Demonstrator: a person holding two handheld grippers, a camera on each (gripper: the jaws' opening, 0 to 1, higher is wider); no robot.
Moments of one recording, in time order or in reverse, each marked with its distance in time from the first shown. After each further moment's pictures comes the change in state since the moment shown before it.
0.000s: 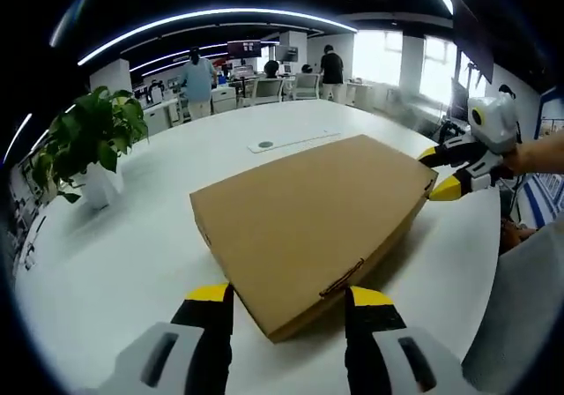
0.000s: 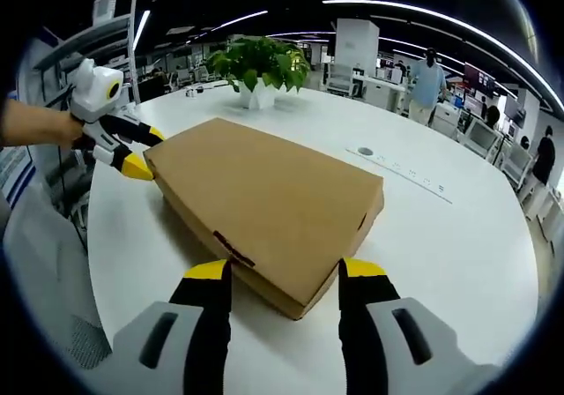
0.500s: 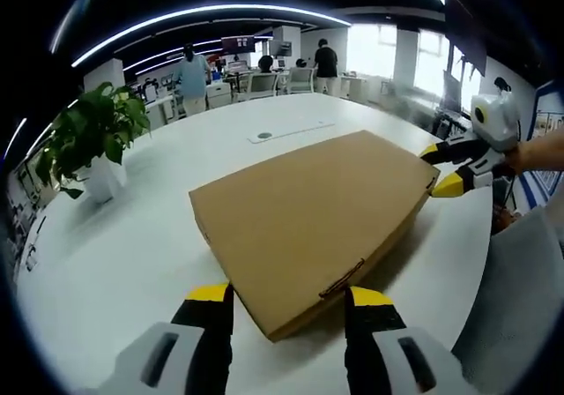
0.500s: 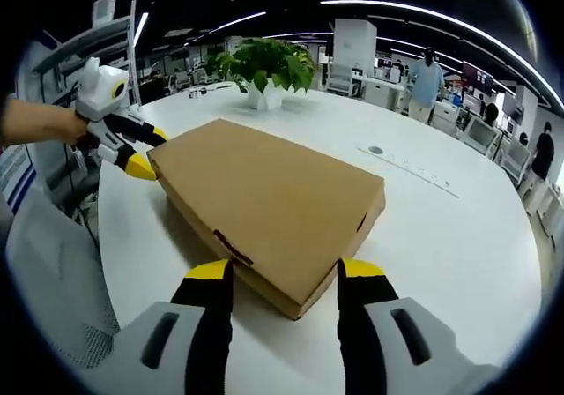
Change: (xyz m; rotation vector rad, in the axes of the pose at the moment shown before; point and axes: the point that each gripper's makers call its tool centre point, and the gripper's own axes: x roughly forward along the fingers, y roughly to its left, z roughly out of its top) left arm -0.028 0.005 -0.023 0.022 0.032 -0.022; right arm -0.009 0.039 -0.004 0.014 -0.008 -0.001
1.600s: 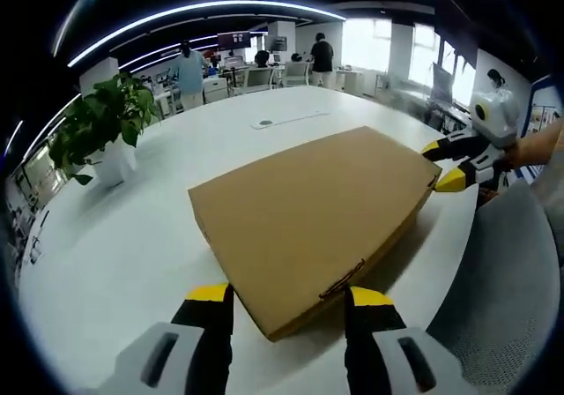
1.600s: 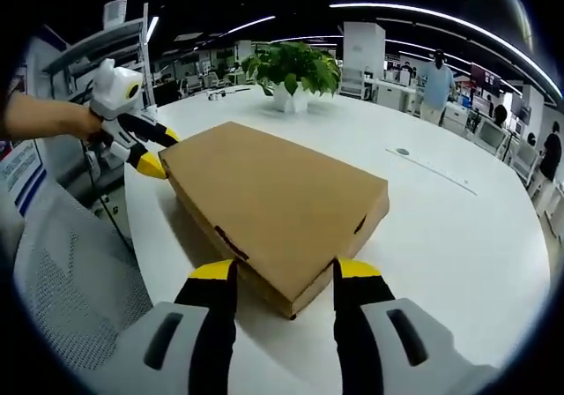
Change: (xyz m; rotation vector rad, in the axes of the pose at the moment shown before) left arm -0.049 0.010 -0.044 0.013 0.029 -0.014; right arm -0.012 0.068 -0.005 -0.005 -0.019 0.053
